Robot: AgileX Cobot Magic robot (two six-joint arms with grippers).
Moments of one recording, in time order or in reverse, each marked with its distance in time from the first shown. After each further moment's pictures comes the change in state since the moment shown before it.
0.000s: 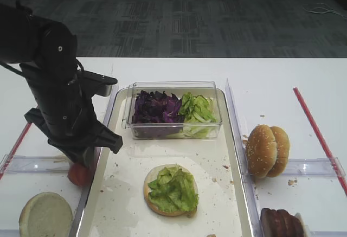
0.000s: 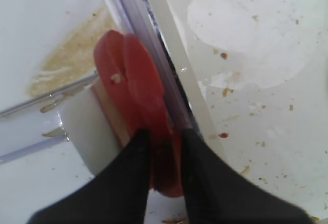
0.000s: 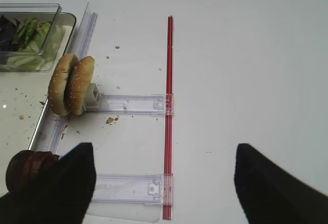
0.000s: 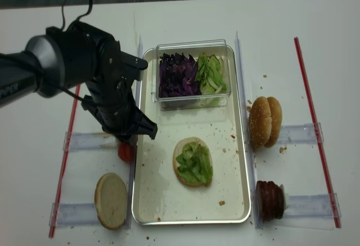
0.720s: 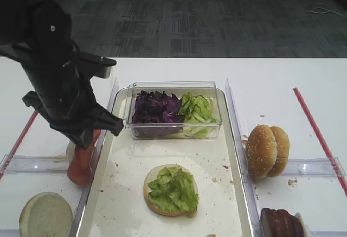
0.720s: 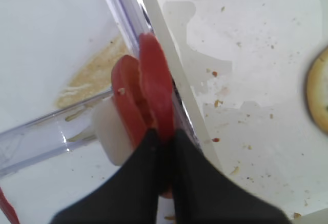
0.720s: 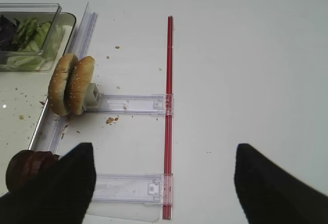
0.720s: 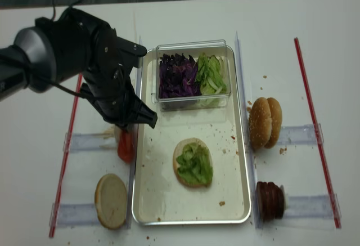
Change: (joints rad) left arm 0.000 -0.058 -0.055 0.019 0.038 -0.007; right arm 0.000 0.000 0.000 0.000 0.000 0.000
